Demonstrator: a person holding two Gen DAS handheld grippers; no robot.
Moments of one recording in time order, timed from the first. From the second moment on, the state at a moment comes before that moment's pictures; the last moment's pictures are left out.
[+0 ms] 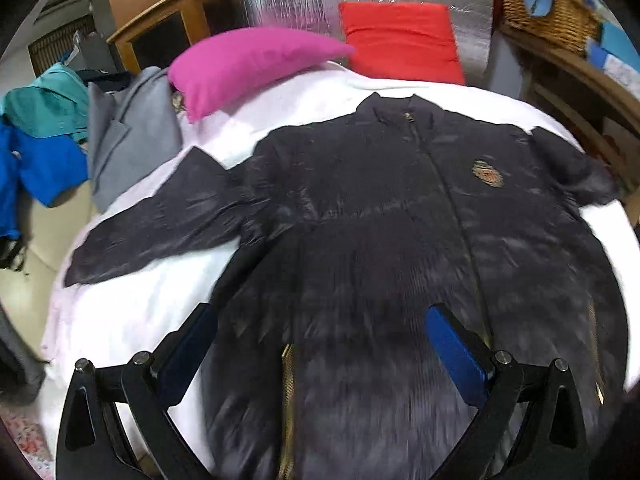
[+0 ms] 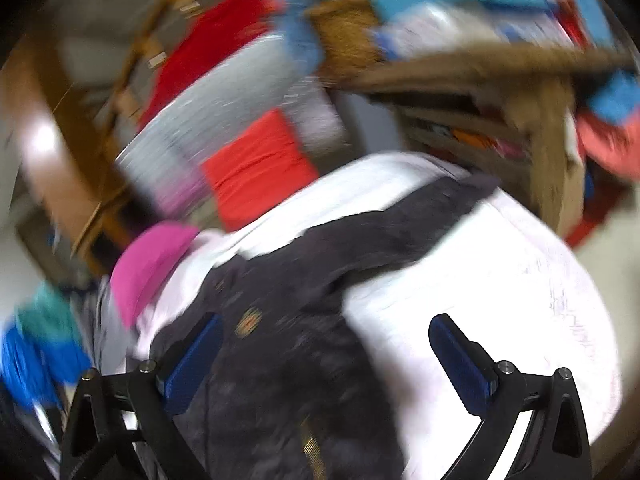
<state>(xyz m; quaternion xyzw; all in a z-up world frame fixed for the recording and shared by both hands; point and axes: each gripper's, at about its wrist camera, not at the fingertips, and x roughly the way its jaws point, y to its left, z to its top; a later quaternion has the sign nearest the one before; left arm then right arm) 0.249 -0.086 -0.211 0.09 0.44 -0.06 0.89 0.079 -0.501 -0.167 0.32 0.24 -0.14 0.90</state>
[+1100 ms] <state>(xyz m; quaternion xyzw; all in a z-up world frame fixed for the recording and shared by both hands) 0.328 -0.116 -0.265 0.08 0.42 -0.04 0.90 0.250 -0.754 -0.283 0.43 0.19 -0.28 0.84</state>
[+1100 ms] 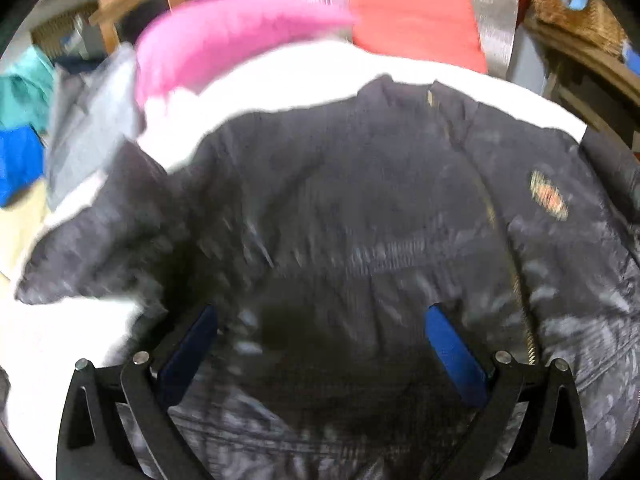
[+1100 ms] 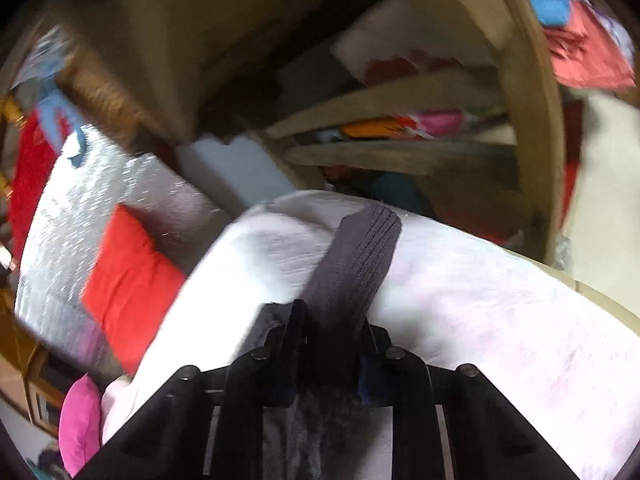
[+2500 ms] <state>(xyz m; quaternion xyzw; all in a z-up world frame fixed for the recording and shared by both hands) 0.330 -0.009 -0.227 -0.08 0.40 -0.03 0.91 0.241 -0.422 -0.191 0.31 0.32 -0.08 0.89</state>
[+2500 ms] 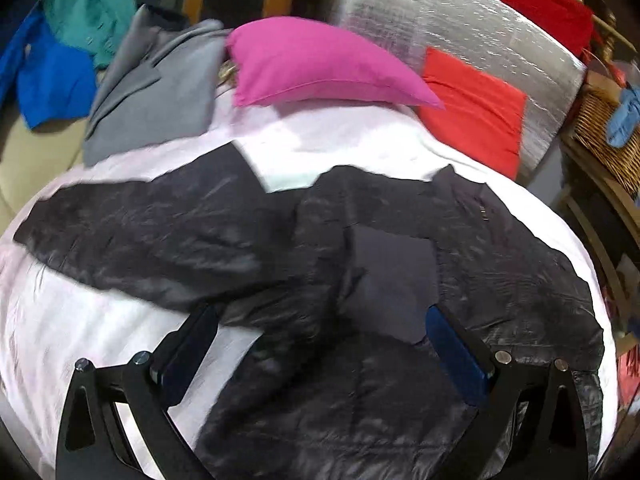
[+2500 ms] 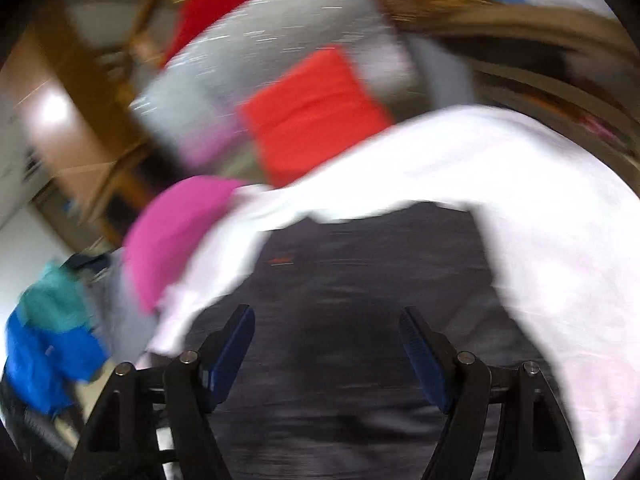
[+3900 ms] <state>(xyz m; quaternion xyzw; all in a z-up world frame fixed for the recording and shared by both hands) 0.321 0.247 -0.223 -0.26 0.38 0.22 0.86 0.209 -0.386 -0.180 0.22 0.27 -0.08 0.93</state>
